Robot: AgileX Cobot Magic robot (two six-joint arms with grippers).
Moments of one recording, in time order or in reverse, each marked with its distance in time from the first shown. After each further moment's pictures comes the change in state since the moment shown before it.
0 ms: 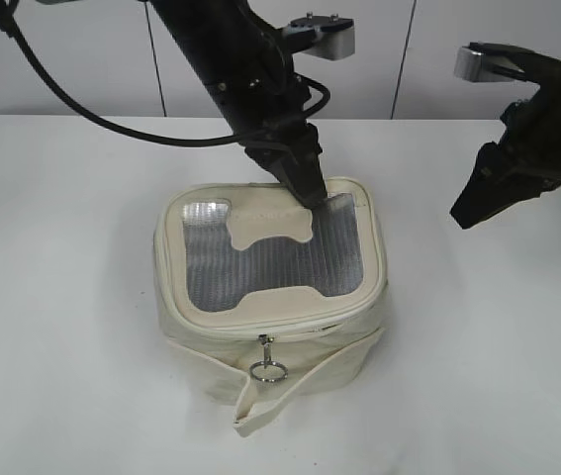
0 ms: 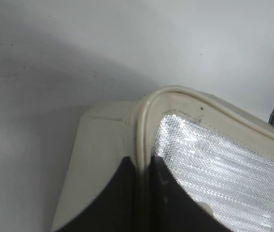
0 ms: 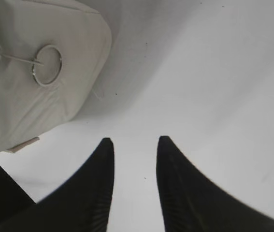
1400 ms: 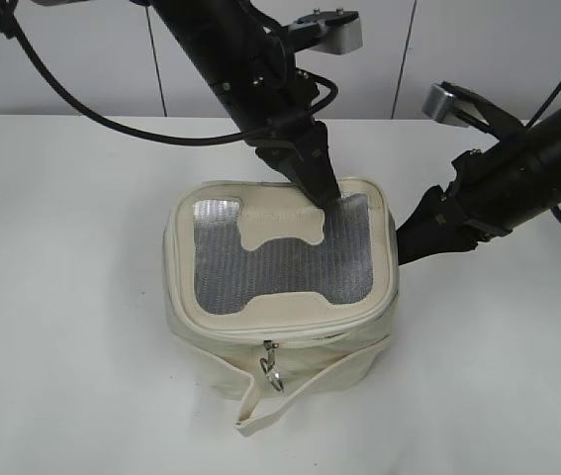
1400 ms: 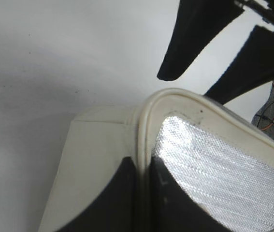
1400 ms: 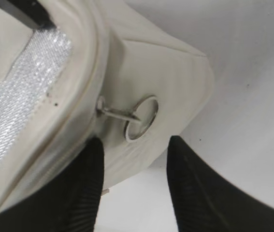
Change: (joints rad) left arm 0.002 -0.002 0.009 -0.082 -0.002 0.063; right arm 0.037 -0.008 0.243 0.426 -0.153 -0.365
